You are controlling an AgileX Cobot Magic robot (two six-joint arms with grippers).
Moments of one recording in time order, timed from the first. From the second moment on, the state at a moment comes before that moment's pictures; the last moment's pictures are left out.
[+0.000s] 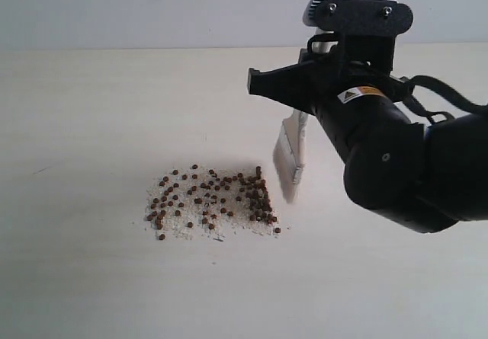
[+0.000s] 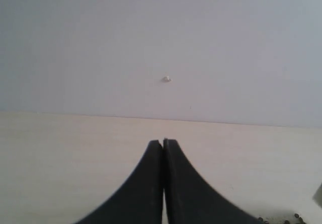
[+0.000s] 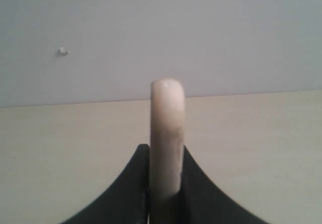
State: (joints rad) left arm -0.39 0.05 -0.01 -1.74 -0.04 1.57; right arm 0.86 1.65 -0.69 1.04 -0.87 -0.47
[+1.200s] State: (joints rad) left arm -0.39 0.05 -0.01 -1.74 -0.04 1.57; right arm 1.03 1.83 -0.70 1.11 -1.04 -0.25
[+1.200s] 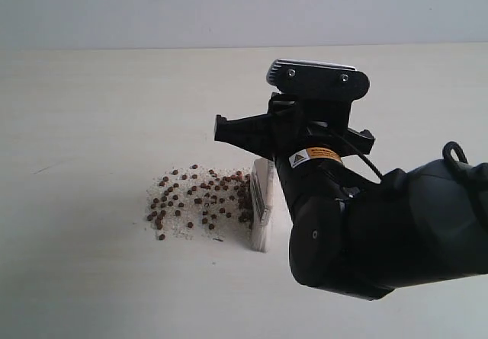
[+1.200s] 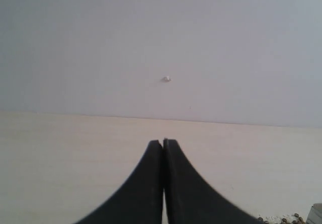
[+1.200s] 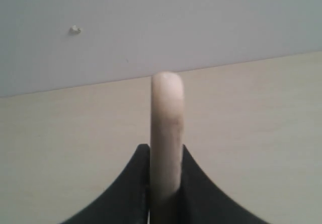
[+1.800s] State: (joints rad) left arm -0.39 0.05 -0.01 -1.74 -0.04 1.57; right arm 1.03 1.90 -0.73 1.07 -1.05 -0.19
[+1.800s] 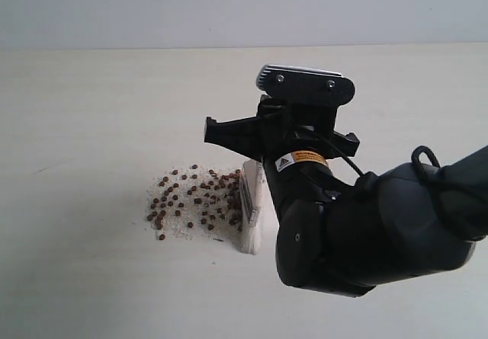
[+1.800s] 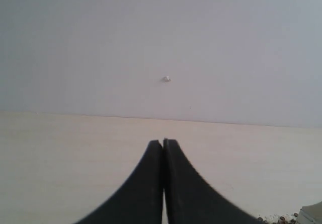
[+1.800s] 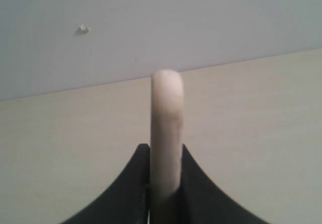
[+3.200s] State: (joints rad) left arm -0.39 0.05 -0.01 -1.74 -0.04 1.57; right arm 1.02 1.67 -0.57 0.98 -1.18 -0.21
